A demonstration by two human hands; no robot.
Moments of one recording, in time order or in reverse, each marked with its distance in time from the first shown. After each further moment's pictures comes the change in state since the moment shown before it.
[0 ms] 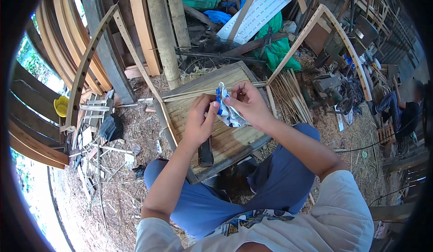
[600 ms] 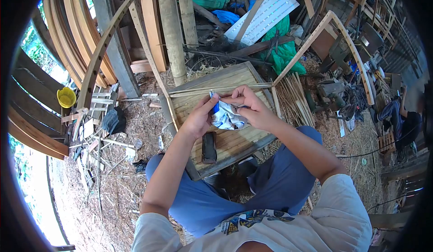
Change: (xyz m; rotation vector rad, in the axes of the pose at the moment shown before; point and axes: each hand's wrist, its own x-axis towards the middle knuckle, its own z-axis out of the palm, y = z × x) left_hand 0.001 -0.020 -0.005 -1.036 -0.109 -0.766; right_hand 0.000 -0.001 -0.010 -0.136 -0.405 -0.118
